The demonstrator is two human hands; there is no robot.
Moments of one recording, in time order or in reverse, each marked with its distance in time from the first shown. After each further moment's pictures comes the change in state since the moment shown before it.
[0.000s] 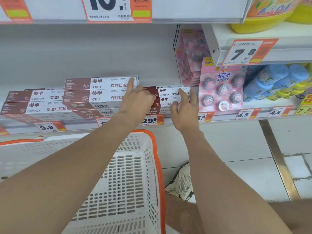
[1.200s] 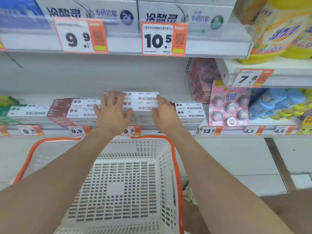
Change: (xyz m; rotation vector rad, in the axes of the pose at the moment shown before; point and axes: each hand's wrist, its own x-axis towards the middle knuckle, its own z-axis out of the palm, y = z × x) left_hand -0.107 -0.107 0.000 -0.501 0.124 -0.516; right_hand -0.026 -0.145 -0.001 0.009 -0.255 -0.265
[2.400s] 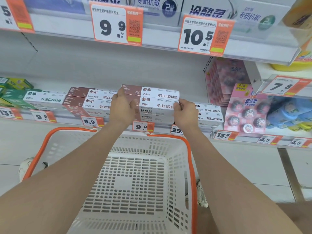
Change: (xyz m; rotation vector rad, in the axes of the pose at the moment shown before) left_hand 0.017 -0.034 0.012 -0.490 0.081 -0.290; right_hand 0.019 0.005 0.023 0.296 0.166 0.314
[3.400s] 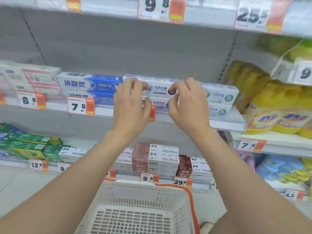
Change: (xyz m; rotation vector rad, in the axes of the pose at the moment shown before) left_hand -0.039 0.176 -0.204 0.057 0.625 0.743; right_hand -0.063 -0.252 -0.140 -0.329 0.581 -0.993
